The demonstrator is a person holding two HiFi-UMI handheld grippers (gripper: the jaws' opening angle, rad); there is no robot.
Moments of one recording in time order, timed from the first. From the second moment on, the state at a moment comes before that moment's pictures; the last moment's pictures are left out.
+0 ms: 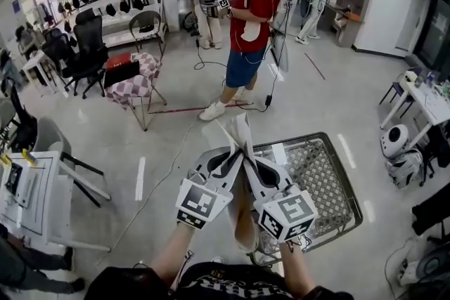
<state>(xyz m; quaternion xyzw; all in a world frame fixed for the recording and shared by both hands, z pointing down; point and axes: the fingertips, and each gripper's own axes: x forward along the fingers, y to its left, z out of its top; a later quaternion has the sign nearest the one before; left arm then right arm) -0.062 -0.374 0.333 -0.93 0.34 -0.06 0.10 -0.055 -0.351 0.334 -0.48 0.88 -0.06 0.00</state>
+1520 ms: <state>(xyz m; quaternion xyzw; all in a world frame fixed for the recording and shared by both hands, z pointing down) 0.303 -0.372 0.224 -0.92 0.23 0.05 0.32 0.307 -0.349 0.261 -0.58 0.80 0.13 0.07</state>
